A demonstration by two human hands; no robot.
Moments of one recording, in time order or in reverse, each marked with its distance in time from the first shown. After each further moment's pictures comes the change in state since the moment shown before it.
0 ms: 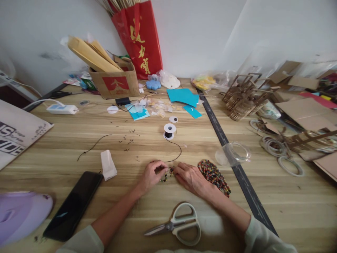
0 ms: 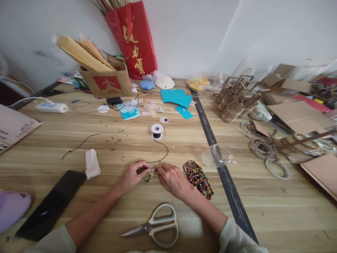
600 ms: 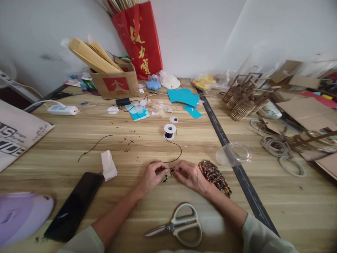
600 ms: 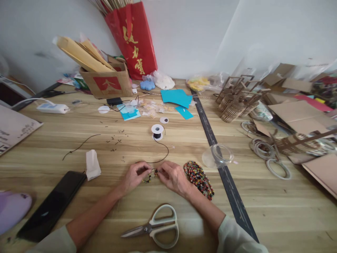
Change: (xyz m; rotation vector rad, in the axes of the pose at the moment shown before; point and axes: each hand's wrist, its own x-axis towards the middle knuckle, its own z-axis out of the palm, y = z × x) left_hand -0.001 -0.002 0.000 0.023 -0.009 0.009; right_hand 0.002 0.015 0.022 0.474 0.431 -0.081
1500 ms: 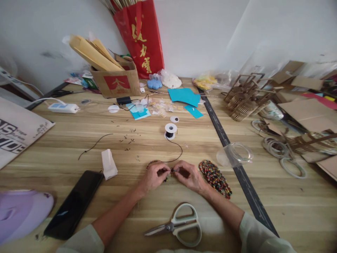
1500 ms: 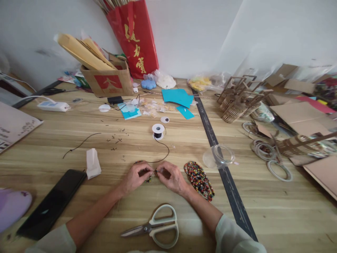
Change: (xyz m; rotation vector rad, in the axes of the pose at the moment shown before) left_hand -0.001 -0.002 0.003 0.110 -0.021 0.116; right_hand -0.002 0.003 0.013 0.304 0.047 0.122
